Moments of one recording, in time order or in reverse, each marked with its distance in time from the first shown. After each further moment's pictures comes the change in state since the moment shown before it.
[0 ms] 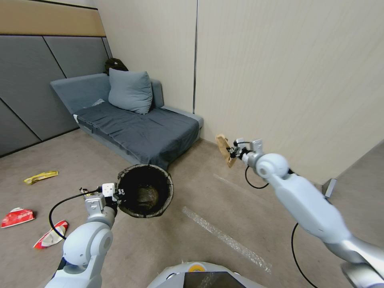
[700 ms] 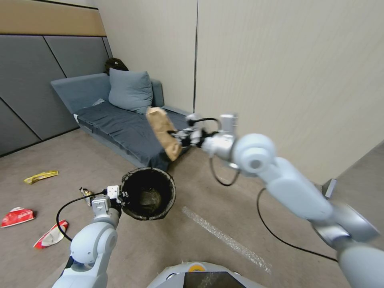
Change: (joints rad) left arm -0.024 -0.034 -0.006 0.052 0.039 0.000 0.012; right arm 0.431 0.399 -0.585 -0.187 0.069 0.066 0.068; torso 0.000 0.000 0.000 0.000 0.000
